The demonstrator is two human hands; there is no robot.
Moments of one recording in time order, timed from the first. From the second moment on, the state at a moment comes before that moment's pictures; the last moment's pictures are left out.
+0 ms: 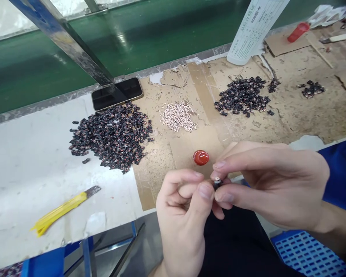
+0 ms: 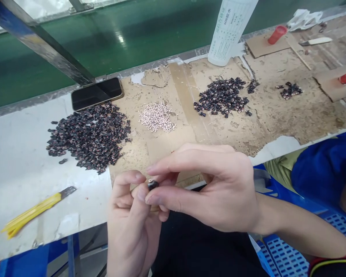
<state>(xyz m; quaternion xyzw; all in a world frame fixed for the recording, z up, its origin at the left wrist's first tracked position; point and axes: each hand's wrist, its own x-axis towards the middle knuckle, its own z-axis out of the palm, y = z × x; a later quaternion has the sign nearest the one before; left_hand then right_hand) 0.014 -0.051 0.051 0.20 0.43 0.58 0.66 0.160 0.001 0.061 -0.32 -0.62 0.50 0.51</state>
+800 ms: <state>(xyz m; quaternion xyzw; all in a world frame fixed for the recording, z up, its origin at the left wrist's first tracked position) -0.051 0.013 0.009 0.62 0.65 0.36 0.26 0.222 0.058 0.010 -0.55 -0.71 0.17 0.40</state>
